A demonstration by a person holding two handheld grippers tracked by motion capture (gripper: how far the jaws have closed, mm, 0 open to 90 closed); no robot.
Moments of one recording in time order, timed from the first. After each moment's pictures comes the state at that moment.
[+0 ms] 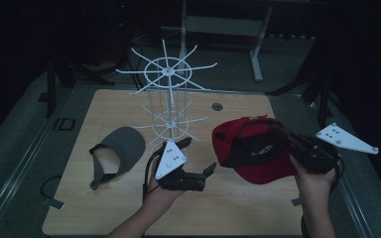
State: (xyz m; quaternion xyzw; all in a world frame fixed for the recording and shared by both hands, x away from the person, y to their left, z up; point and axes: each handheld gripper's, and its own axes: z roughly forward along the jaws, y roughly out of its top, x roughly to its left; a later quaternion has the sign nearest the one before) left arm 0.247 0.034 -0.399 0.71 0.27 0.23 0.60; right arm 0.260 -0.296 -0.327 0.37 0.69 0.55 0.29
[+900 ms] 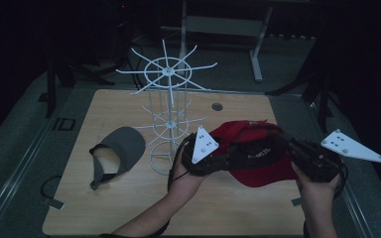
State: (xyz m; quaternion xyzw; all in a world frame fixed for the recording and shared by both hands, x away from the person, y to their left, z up) left arm 0.271 -0.015 -0.380 0.72 0.27 0.26 0.58; right arm 0.243 -0.294 -0.324 0.34 0.69 0.58 0.27
